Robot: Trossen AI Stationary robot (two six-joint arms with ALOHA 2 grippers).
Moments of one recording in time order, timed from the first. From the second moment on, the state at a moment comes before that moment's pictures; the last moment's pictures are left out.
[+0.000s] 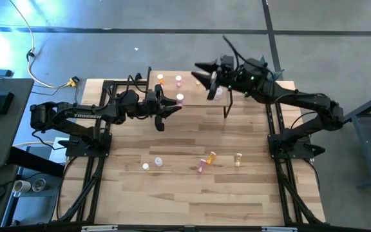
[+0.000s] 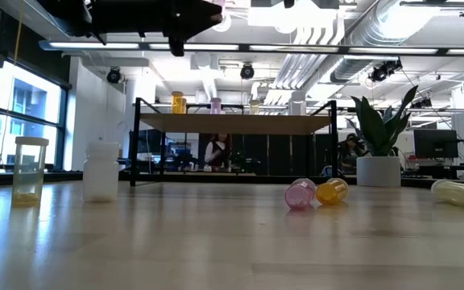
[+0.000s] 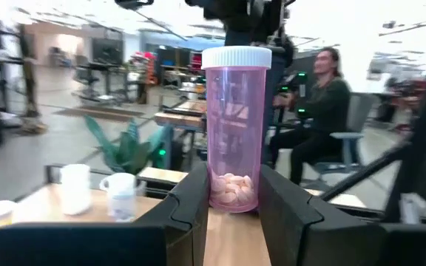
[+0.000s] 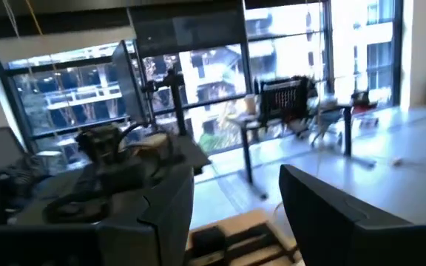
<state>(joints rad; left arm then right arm) 0.37 1.26 0.67 0.70 0.14 -0.10 -0.31 1.37 1.31 0.21 -0.03 0.13</state>
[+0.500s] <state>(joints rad) 0.43 1.26 0.67 0.70 0.06 -0.07 -0.47 1.49 1.57 -0.10 -0.35 -0.09</state>
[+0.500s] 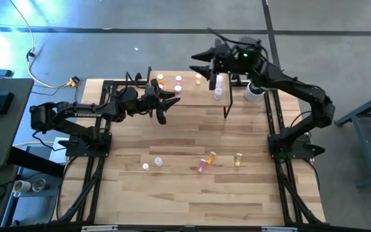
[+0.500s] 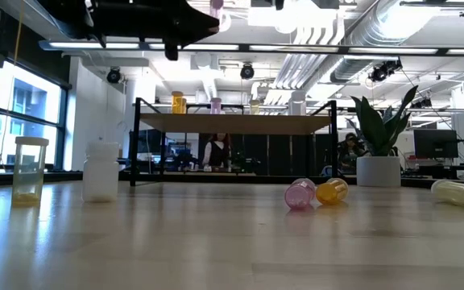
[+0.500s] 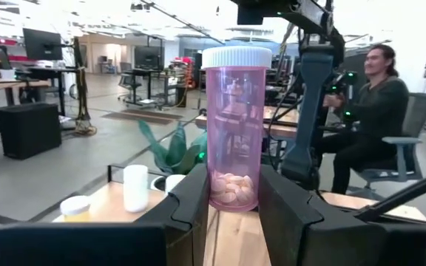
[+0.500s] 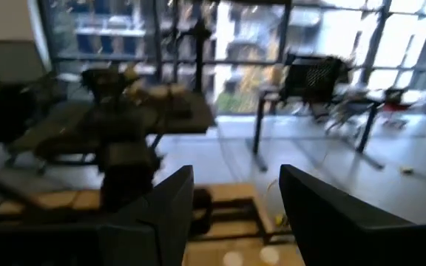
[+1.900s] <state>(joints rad) 0.43 1.26 0.67 0.62 0.01 -0.05 -0.42 1.69 1.61 -0.23 -0.53 -0.08</state>
